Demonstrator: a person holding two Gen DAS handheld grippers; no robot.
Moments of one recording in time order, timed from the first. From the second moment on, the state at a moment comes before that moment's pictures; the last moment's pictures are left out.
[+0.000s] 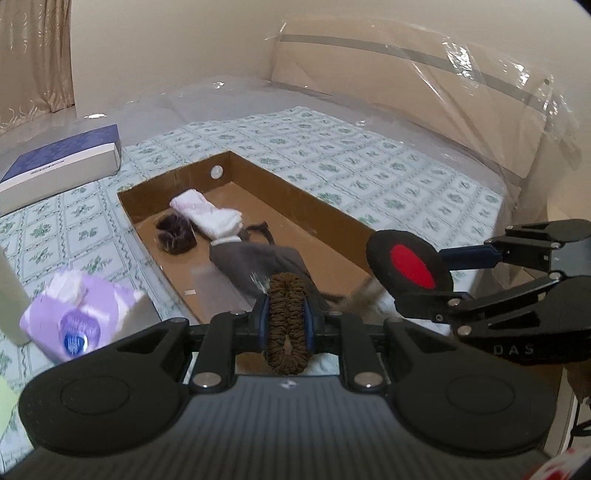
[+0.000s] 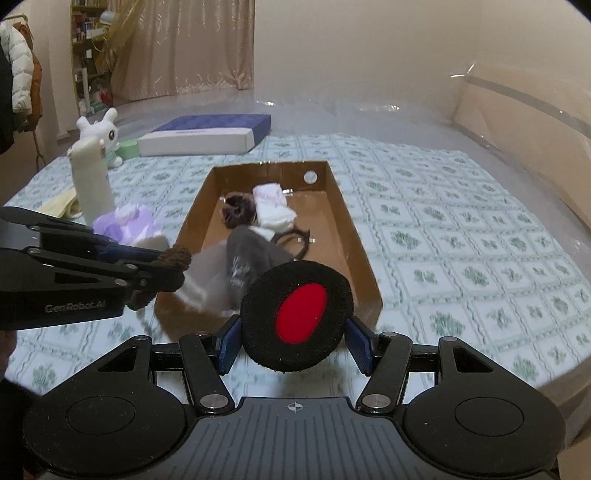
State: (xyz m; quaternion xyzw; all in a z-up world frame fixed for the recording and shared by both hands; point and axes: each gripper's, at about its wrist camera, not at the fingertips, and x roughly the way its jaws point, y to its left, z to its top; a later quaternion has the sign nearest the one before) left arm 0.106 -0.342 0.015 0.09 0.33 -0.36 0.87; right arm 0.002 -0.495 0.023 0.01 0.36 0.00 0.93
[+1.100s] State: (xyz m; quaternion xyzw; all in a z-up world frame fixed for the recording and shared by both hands) left arm 0.192 -0.348 -0.027 0.08 0.39 -0.36 0.84; right arm 0.087 -0.522 0.002 0.02 0.36 0.01 0.93
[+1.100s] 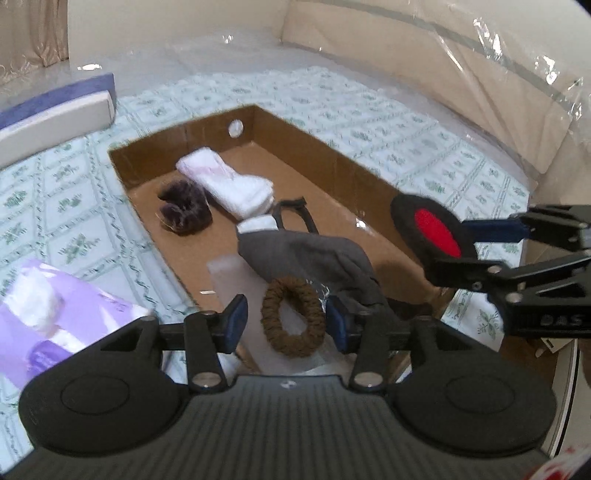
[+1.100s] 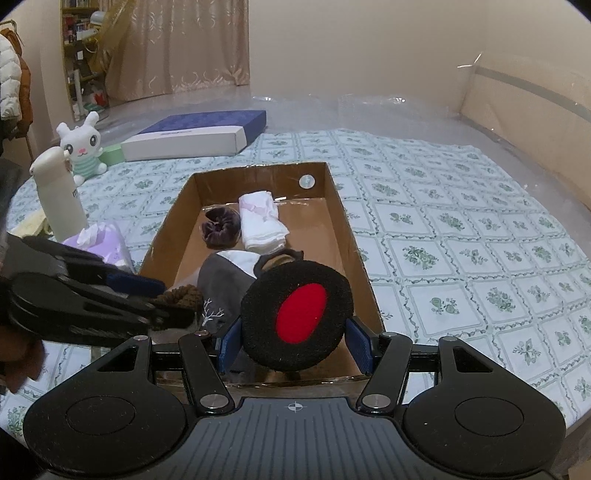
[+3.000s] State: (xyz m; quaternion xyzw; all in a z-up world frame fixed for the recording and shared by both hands) left arm 0.107 -0.290 0.010 0.05 0.34 -0.32 0.89; right arm 0.053 -0.511 0.016 0.09 0.37 0.00 0.92
